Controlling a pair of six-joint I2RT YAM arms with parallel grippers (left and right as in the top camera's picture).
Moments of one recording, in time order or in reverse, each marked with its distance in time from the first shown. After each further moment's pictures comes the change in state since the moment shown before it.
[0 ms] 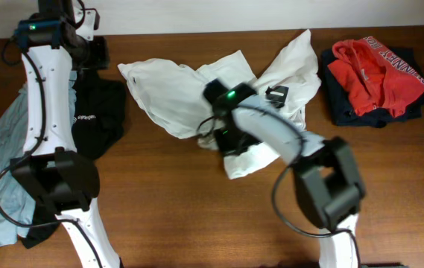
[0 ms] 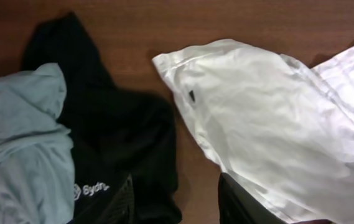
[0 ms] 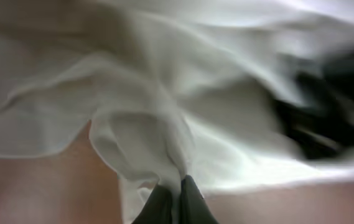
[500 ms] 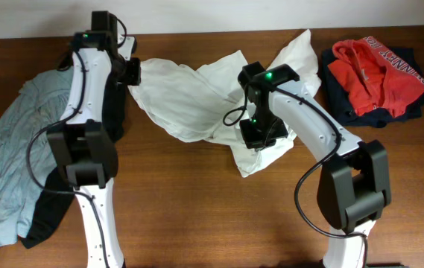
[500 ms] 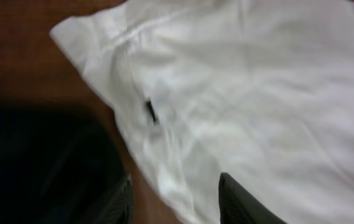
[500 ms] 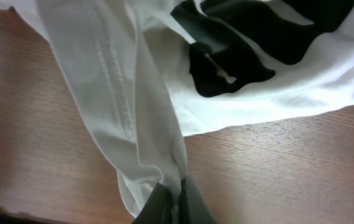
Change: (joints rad) left arm -0.082 0.289 0.002 0.111 0.000 -0.005; right arm -0.159 -0.080 0.008 -0.147 -0.076 -0.122
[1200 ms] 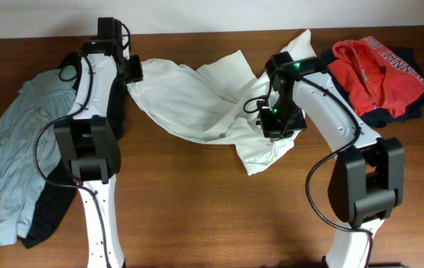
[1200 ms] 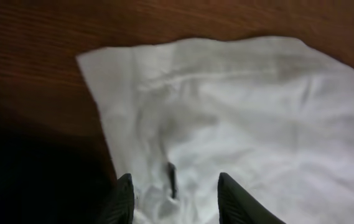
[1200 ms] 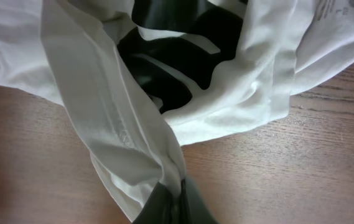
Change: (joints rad) left arm 0.000 0.082 0.000 0.160 -0.062 -0.257; right arm -0.135 0.000 0.000 0.034 -0.008 -0.036
